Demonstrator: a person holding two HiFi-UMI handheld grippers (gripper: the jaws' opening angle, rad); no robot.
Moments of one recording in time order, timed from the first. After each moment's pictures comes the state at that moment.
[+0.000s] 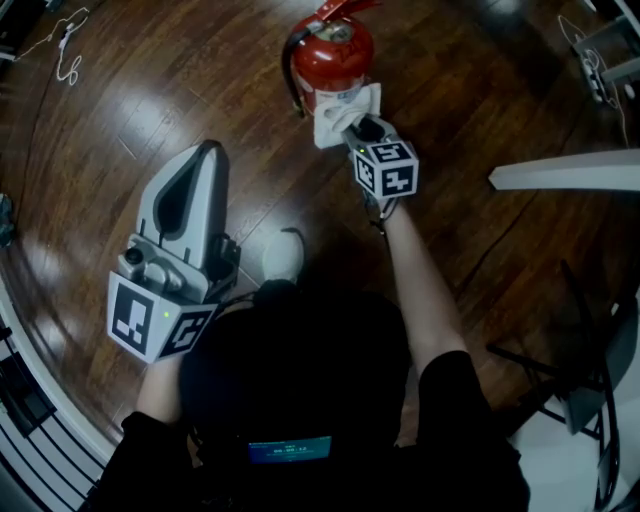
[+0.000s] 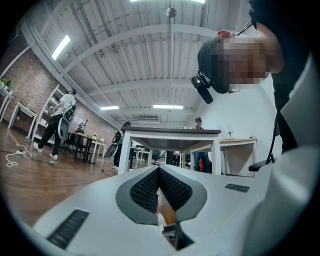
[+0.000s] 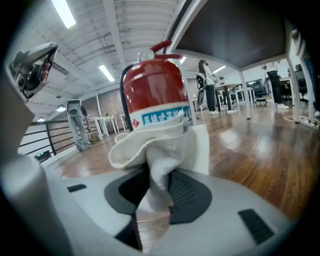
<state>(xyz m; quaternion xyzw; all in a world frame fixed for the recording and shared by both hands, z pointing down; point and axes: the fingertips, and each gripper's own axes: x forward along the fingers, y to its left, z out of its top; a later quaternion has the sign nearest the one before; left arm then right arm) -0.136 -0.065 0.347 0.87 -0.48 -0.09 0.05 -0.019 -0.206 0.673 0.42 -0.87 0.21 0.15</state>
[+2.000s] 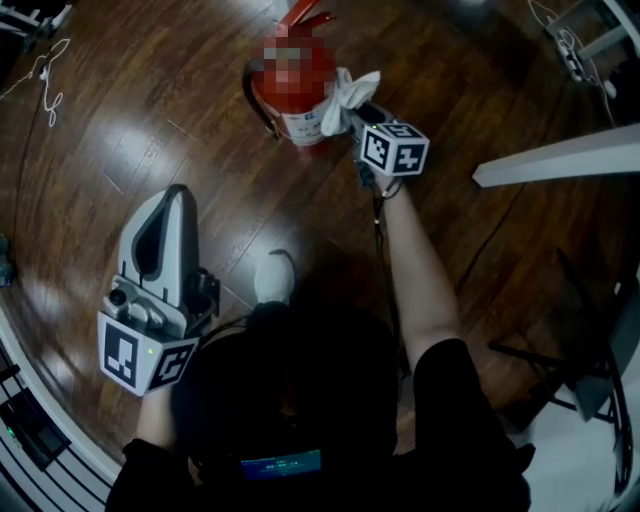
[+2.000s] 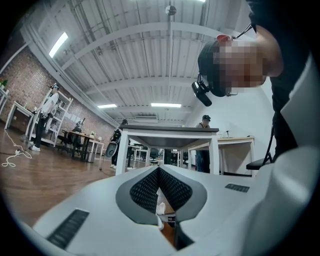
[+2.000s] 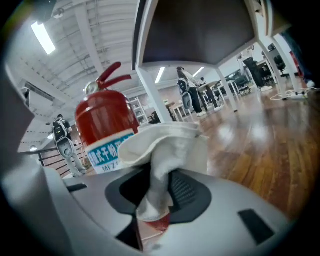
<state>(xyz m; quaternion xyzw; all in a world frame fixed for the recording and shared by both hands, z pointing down) -0.132 -0.067 0.349 0.88 -0.47 -0.08 0.05 0.043 -0.276 0.664 0.45 -0.85 0.28 0.05</state>
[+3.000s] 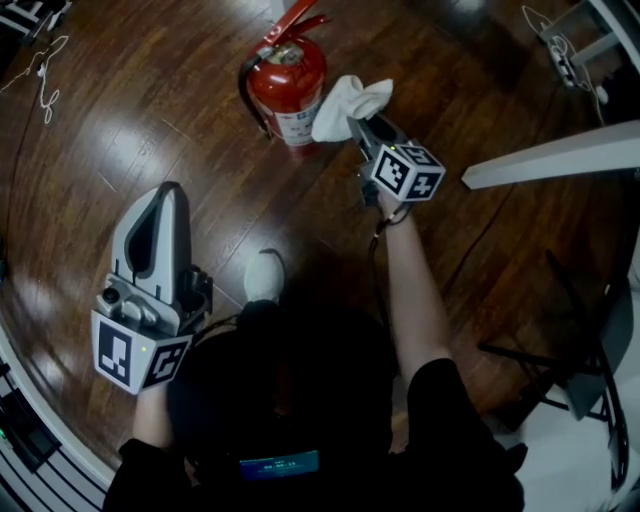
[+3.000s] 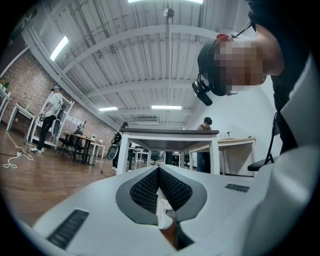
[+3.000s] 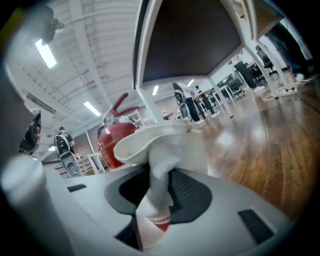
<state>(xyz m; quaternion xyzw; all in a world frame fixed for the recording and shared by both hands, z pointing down) -0.132 -0.061 0.342 0.87 -0.47 -0.09 0.05 0.074 -0.240 0.615 0.46 -0.84 0.28 -0.02</state>
